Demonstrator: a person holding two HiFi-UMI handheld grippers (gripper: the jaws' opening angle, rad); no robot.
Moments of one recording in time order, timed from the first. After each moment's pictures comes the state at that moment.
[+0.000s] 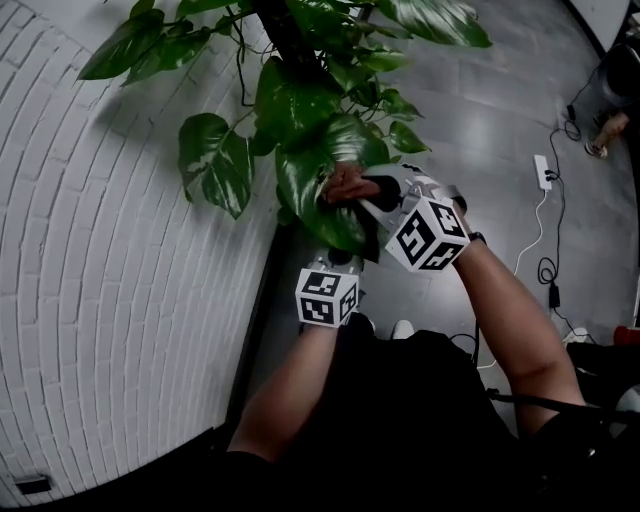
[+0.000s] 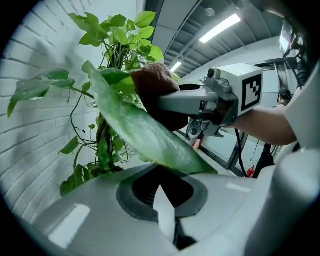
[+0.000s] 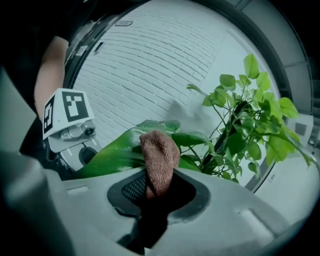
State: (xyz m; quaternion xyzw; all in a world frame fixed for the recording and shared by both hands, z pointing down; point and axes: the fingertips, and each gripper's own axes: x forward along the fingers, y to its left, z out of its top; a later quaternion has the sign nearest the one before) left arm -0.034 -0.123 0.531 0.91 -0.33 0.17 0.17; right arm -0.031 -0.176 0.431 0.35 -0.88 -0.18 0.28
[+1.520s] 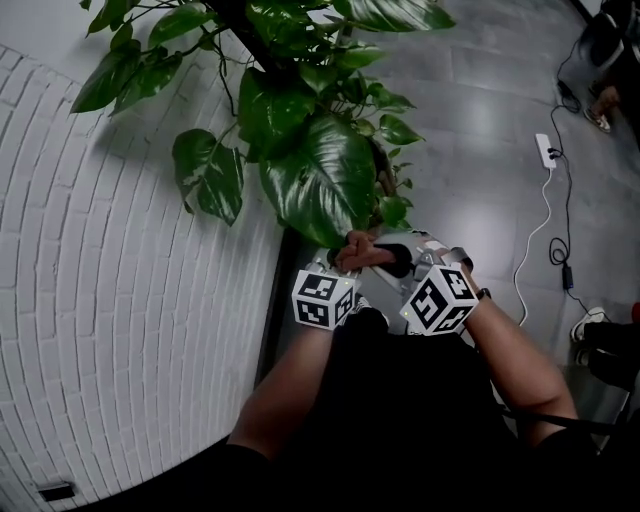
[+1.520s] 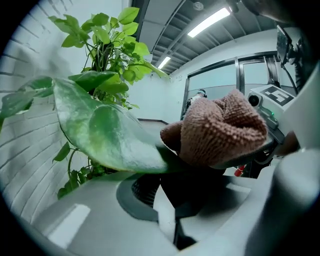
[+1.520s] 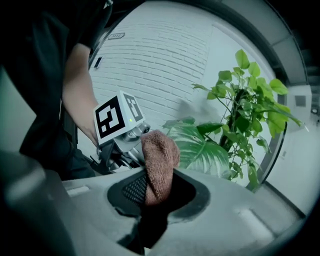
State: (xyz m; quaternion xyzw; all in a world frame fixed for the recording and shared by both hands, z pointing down) left arm -0.018 -0.102 0.525 0.92 -0.29 0.20 0.14; right arm -0.034 -0.054 0.475 0.33 -0.91 -0.09 0.25
